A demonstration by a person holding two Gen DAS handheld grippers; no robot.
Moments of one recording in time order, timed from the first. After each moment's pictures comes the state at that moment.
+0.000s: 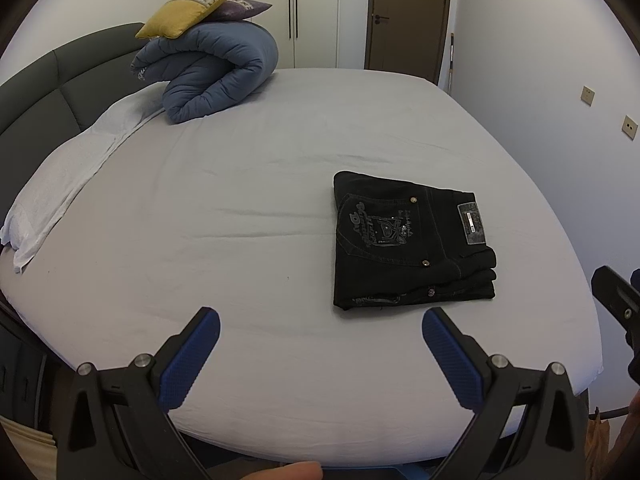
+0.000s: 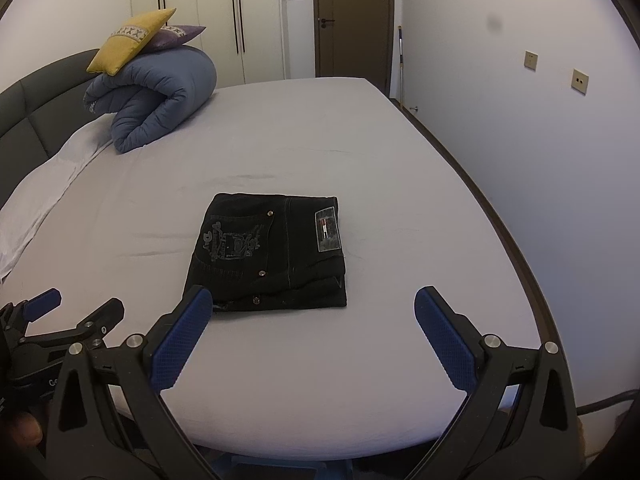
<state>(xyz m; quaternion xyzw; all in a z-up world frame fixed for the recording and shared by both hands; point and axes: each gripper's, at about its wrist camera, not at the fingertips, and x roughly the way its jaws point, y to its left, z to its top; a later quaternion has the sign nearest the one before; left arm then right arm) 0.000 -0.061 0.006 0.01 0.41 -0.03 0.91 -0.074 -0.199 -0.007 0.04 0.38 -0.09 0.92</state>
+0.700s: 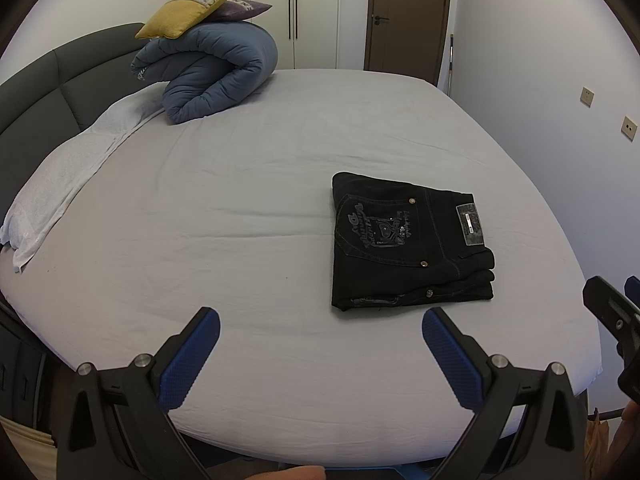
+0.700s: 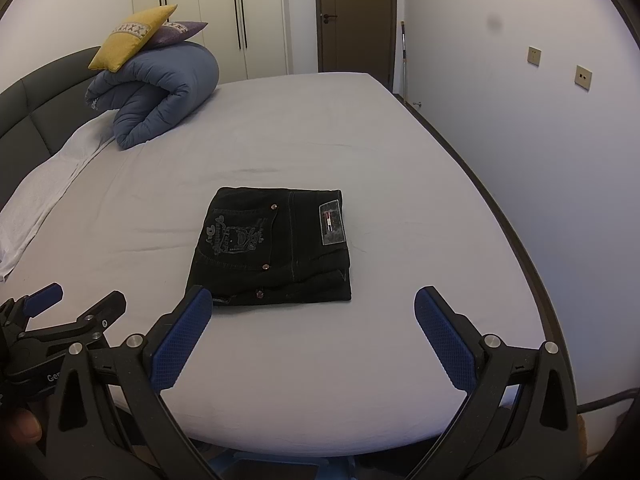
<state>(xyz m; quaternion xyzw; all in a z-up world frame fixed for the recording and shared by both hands) 0.000 -0.062 0.006 0.01 0.41 -0.04 0.91 -0.075 -0.188 -0.016 0.04 0.38 -0.09 0.92</state>
